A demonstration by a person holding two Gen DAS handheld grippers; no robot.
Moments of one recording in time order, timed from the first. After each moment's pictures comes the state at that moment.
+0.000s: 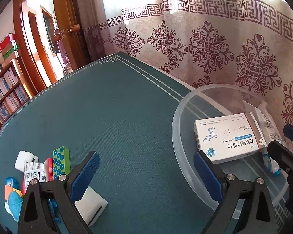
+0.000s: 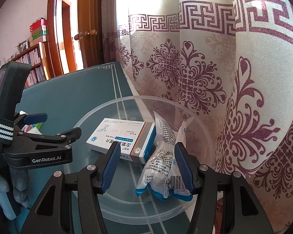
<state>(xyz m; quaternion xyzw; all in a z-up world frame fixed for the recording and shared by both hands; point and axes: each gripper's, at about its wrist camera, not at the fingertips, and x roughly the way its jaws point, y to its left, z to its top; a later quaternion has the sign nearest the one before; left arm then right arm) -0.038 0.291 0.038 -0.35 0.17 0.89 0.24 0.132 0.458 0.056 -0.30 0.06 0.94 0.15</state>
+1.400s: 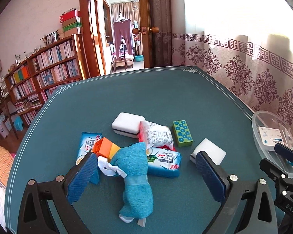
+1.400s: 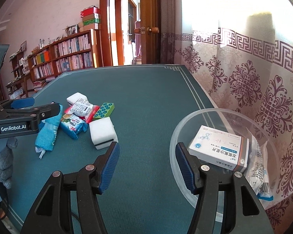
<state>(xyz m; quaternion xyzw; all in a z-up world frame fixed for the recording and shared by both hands) -0.012 0.093 0.077 -0.32 0.06 0.94 0.08 0.104 0.333 0.060 -0.30 0.00 0.95 -0.03</state>
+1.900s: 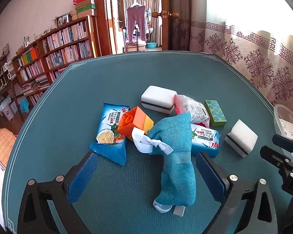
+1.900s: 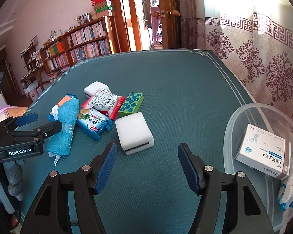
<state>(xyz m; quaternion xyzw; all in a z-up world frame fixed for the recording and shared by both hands) -0.021 0.051 0.045 -0.37 0.04 0.93 0.05 0.056 0.298 0.041 -0.36 0.02 0.93 -0.09</state>
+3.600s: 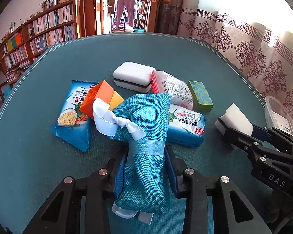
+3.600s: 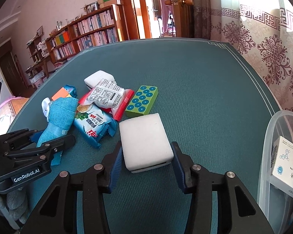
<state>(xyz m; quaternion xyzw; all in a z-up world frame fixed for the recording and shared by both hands) -0.031 0.064 0.018 -0.43 0.01 0.90 0.11 0.018 0.276 0.020 -0.38 0.01 0.92 -0.12</state>
